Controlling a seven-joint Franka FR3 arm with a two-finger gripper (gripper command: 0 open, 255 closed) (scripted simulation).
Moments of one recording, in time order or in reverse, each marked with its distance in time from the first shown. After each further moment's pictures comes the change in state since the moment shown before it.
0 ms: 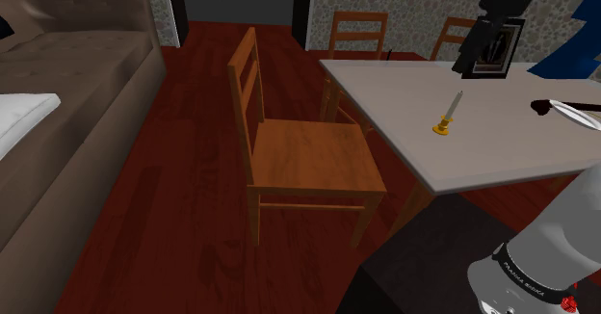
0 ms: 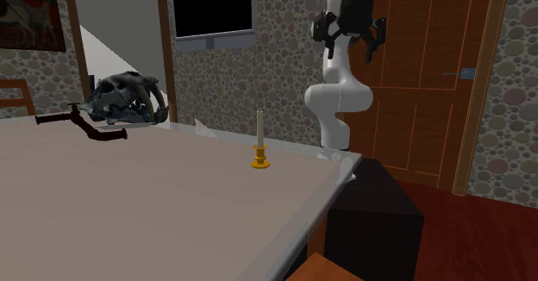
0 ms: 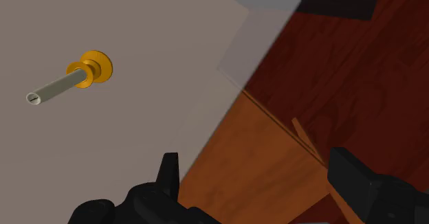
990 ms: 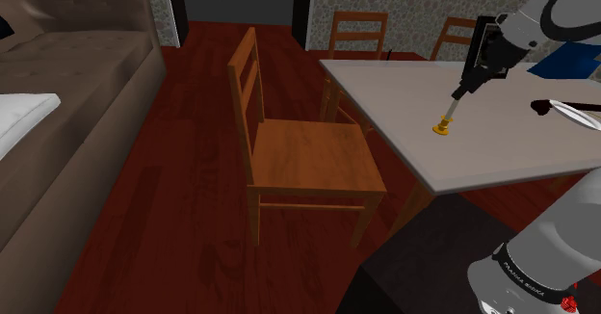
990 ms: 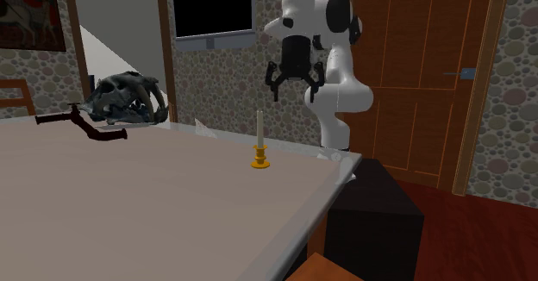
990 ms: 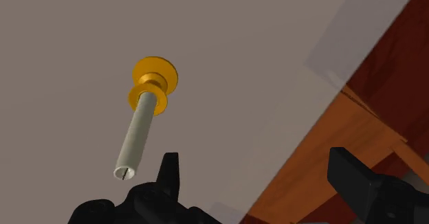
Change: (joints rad) arm -0.121 -0.067 -0.314 -0.333 -0.085 0.459 -0.161
